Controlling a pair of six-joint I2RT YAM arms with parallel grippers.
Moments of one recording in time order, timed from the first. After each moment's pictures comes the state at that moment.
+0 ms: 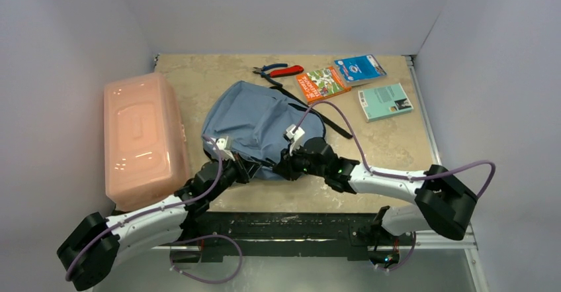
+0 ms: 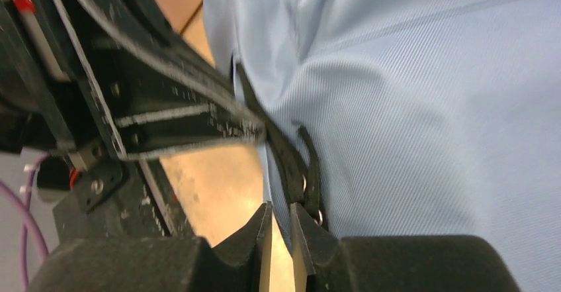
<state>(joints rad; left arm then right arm) -0.79 0.84 0.13 0.46 -0.13 -0.74 0.94 1.32 0.65 0.24 -0.13 0.35</state>
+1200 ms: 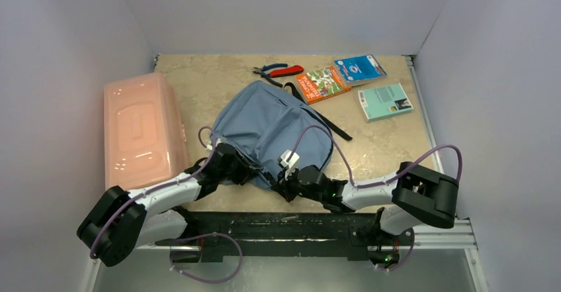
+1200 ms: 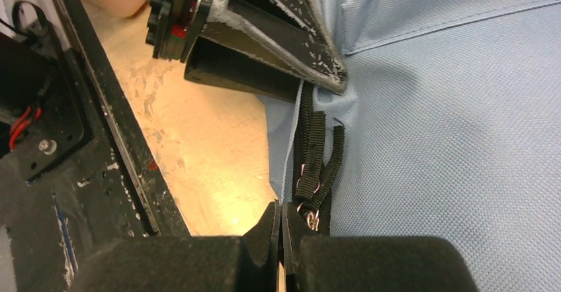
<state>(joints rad) -0.63 1.12 0.34 0.03 0.03 -1.39 1.15 1.45 0.41 0.62 0.05 0.35</state>
